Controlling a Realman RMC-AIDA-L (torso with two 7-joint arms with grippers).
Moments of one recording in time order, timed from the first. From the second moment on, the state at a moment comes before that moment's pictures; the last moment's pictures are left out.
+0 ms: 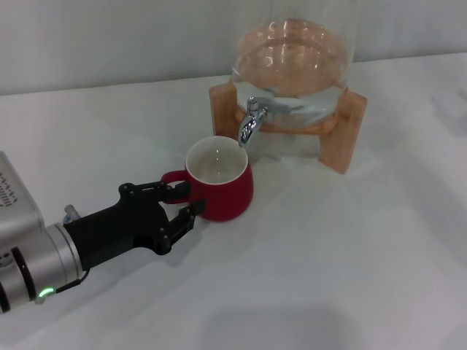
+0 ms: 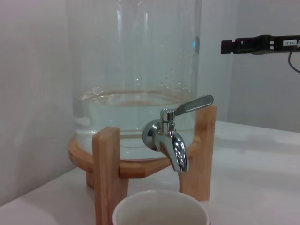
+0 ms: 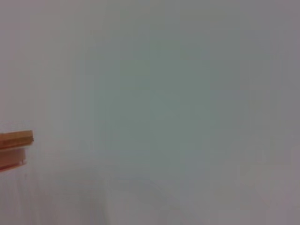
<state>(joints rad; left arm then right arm) -0.32 -2.08 1.55 0.76 -1.87 -1.05 2.02 0.15 2.00 2.31 0.96 -1.20 1.02 -1.76</state>
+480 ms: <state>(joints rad) -0.26 -2.08 1.56 0.81 -1.87 -1.06 2.11 0.15 2.00 2.31 0.96 -1.20 1.01 -1.76</state>
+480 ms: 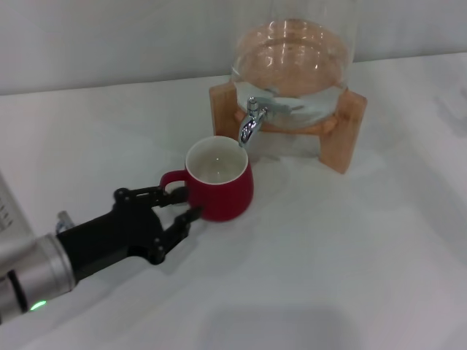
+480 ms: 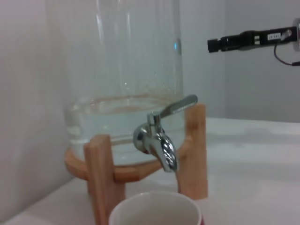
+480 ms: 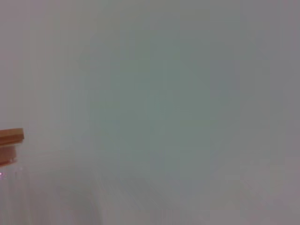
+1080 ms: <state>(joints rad) -0.14 -2.09 1.43 0.87 -2.00 -1.00 2.17 0.16 2.00 2.32 0.95 -1.20 1.01 -1.76</state>
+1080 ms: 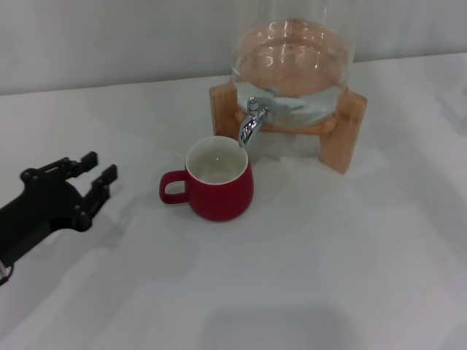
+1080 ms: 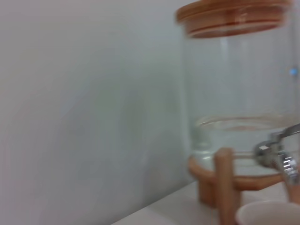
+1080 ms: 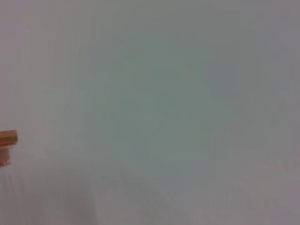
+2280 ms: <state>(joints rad) -0.44 -2.08 1.42 0.57 -1.97 -0.88 2.02 0.17 2.00 2.32 0.95 -1.20 1.01 -1.76</state>
